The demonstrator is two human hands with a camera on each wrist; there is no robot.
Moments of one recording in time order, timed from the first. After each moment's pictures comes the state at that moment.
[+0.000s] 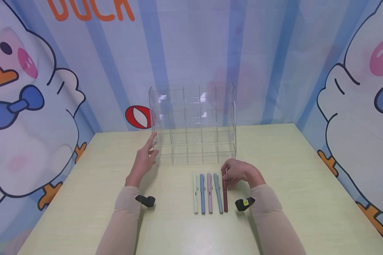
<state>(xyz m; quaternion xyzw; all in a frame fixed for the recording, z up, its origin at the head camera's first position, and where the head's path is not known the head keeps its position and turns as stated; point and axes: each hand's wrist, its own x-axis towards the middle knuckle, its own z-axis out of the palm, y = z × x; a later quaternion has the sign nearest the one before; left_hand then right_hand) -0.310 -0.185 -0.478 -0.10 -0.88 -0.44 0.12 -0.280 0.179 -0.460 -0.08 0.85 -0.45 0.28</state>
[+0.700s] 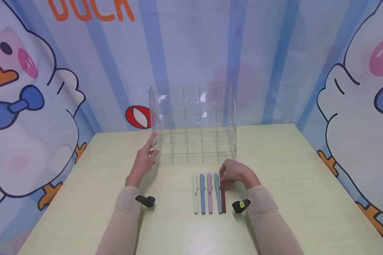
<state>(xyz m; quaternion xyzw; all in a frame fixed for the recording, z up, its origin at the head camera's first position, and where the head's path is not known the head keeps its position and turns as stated) -0.309 -0.184 -0.477 -0.10 -0.89 -0.44 0.12 -0.278 0.164 -0.461 -0.08 0.87 -0.41 0.26</state>
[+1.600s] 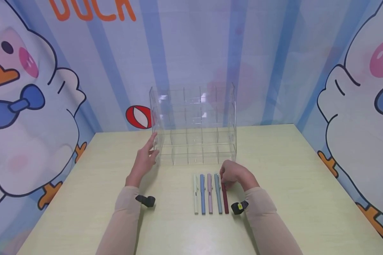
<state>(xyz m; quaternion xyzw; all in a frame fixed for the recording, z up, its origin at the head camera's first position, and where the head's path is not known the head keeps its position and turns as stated) -0.308 -0.184 -0.476 -0.09 -0.89 -0.44 0.11 -0.275 0.157 -0.459 -0.08 0.90 -0.35 0.24</state>
